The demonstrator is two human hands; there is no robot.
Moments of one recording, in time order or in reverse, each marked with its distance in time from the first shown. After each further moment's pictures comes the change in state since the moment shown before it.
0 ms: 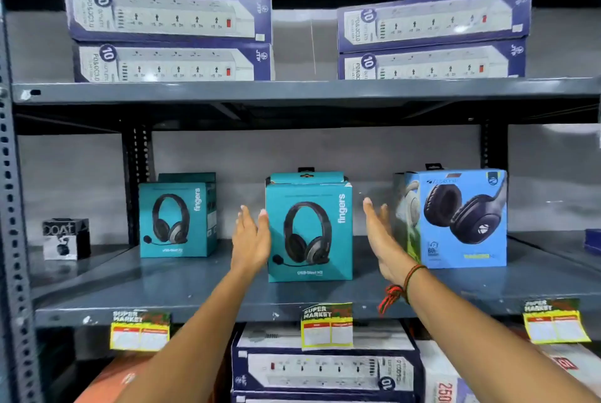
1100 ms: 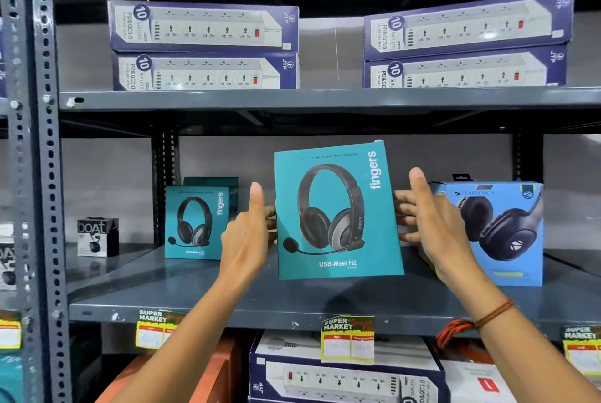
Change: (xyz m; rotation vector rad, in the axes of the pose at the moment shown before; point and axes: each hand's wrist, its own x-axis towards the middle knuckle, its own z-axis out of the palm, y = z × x) left_hand -0.050 0.047 -0.066 -0.276 0.023 0.016; right_hand -0.073 -0.063 -0.029 -0.055 0.082 -0.378
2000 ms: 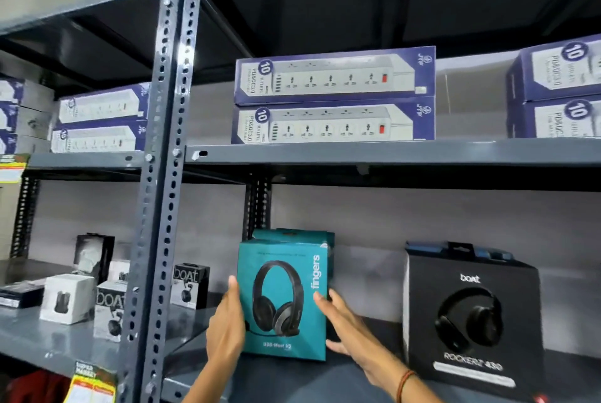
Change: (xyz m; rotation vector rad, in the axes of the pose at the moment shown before) left_hand 0.123 -0.126 -0.165 0.082 0.472 -0.317; right_hand 0.015 0.046 0.308 0.241 -0.855 0.259
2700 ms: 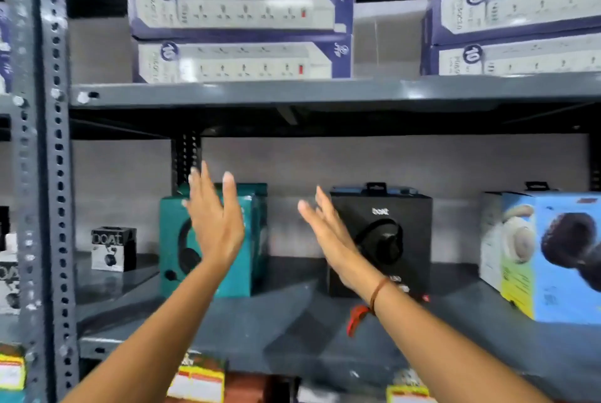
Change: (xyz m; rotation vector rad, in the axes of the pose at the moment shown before) left_hand -0.032 0.070 0.081 -0.040 0.054 0.614; right_hand -0.025 -0.021 -0.076 -0.128 0.332 -0.289
